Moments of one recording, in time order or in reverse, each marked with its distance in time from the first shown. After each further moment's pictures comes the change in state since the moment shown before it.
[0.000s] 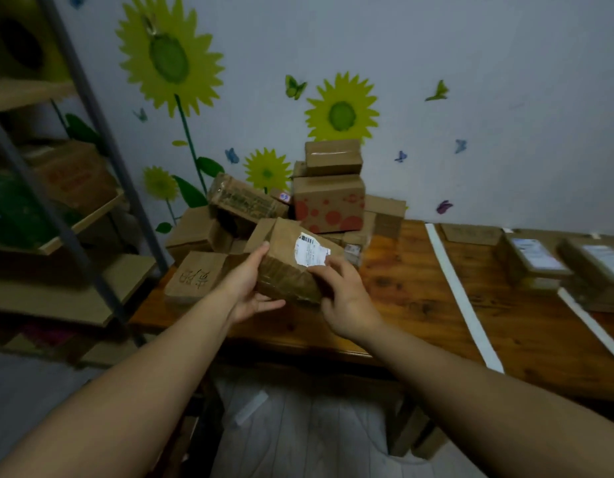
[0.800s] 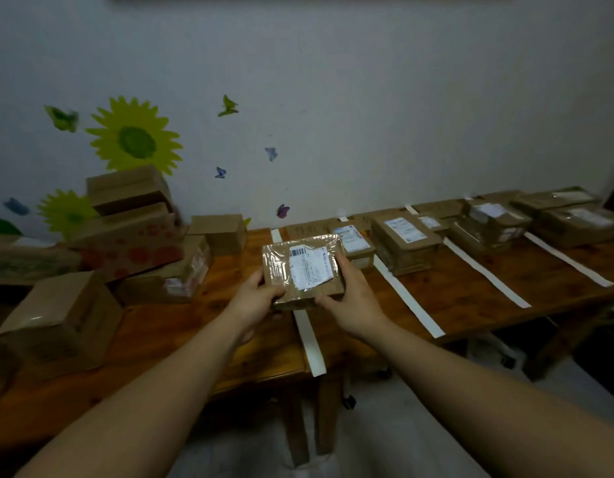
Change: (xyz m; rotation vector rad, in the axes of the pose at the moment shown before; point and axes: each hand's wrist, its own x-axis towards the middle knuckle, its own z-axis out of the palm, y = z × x) left_hand 0.015 -0.097 0.379 0.341 -0.325 0.271; right_hand -0.142 0.227 -0.254 0.237 0.333 0.458
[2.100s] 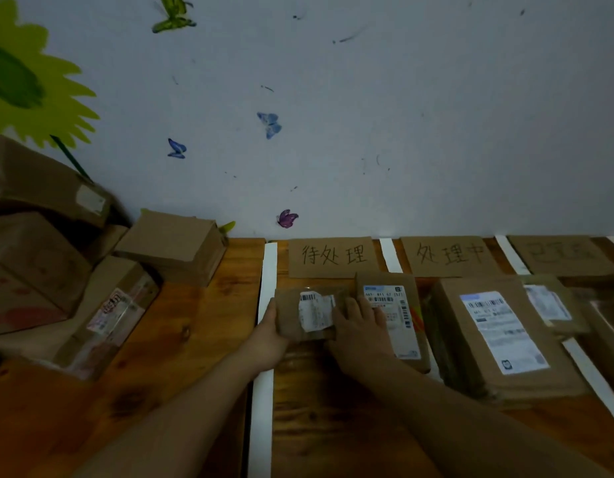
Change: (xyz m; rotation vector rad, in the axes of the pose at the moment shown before) left_hand 0.357 -0.069 0.046 0.473 -0.031 -0.209; right_hand 0.357 0.220 0.052 -0.893 -0.493 -0.079
